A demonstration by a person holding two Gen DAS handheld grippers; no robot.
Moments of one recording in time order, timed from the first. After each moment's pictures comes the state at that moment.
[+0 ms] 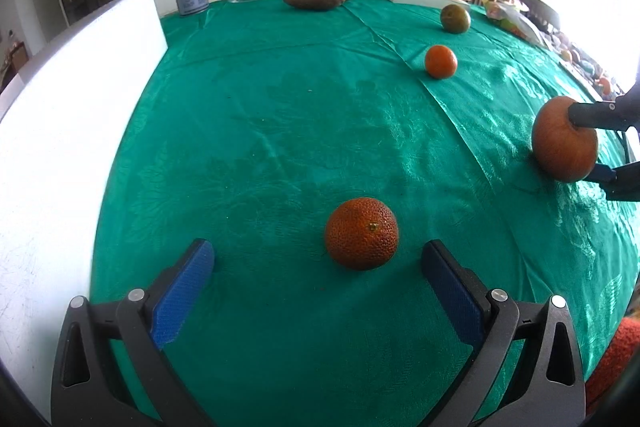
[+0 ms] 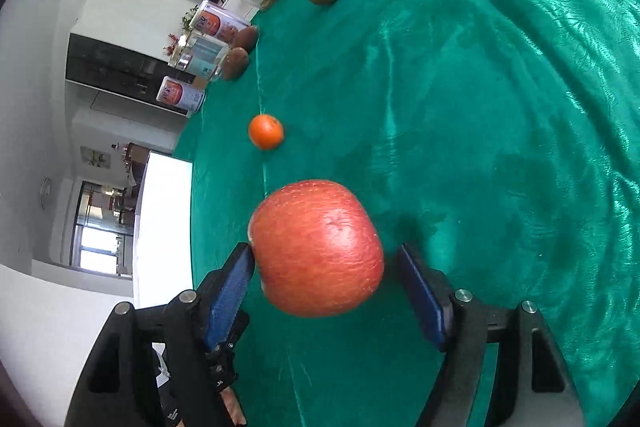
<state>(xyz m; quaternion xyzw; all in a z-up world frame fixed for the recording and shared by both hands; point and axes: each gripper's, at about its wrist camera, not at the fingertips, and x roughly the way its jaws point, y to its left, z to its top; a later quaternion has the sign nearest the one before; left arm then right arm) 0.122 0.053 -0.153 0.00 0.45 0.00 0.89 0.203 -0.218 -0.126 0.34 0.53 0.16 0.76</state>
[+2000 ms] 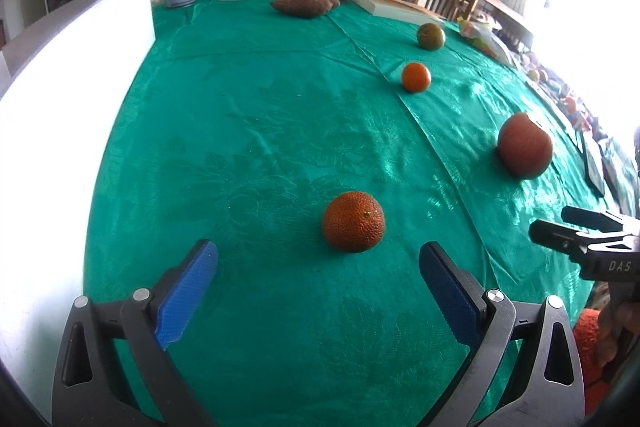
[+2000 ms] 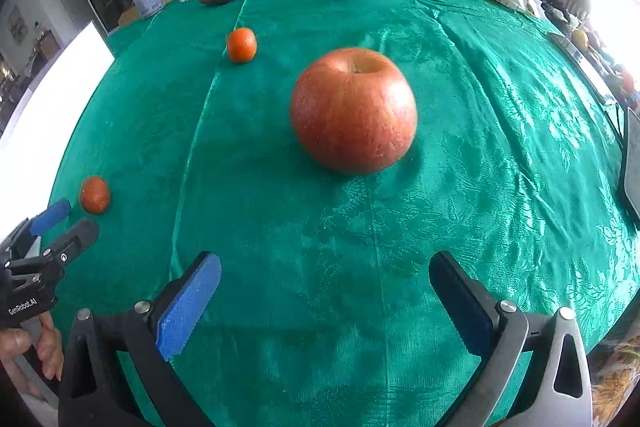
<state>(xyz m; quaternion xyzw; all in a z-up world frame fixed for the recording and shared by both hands) 0.110 0.074 -0.140 -0.05 0.44 -0.07 0.89 0.140 -0.145 -0.110 0.02 0.53 0.04 0.85</state>
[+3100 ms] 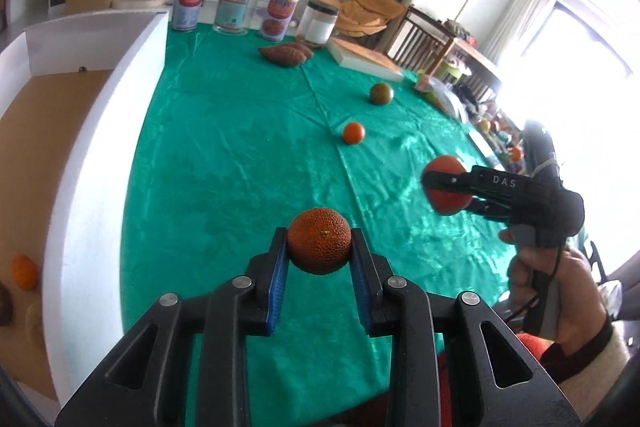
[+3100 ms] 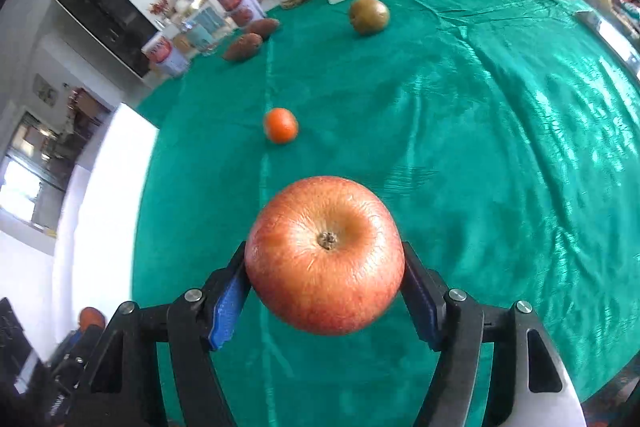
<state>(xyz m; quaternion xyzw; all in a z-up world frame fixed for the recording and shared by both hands) 0.048 0.099 -0.043 -0.17 0.41 -0.12 0.89 0.189 -0.145 -0.064 0.19 0.53 0.16 0.81</state>
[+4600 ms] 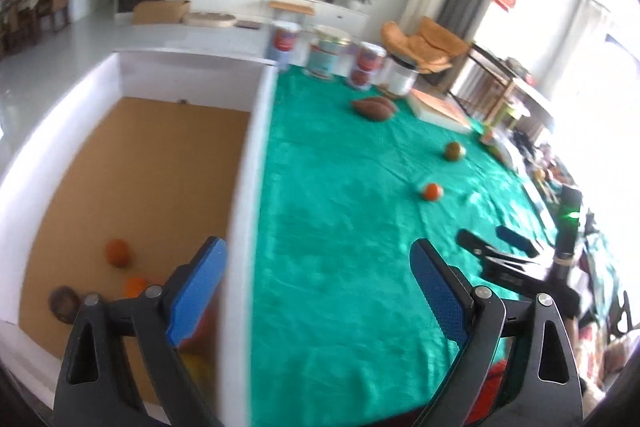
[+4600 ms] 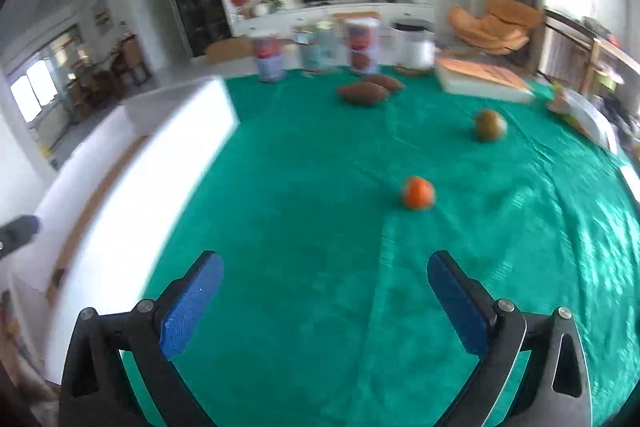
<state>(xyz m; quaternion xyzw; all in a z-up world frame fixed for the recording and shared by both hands) 0.047 0.155 -0.012 -0.16 0.39 -0.01 0.91 0.169 -0.066 -0.066 -0.02 0.42 0.11 0.90</state>
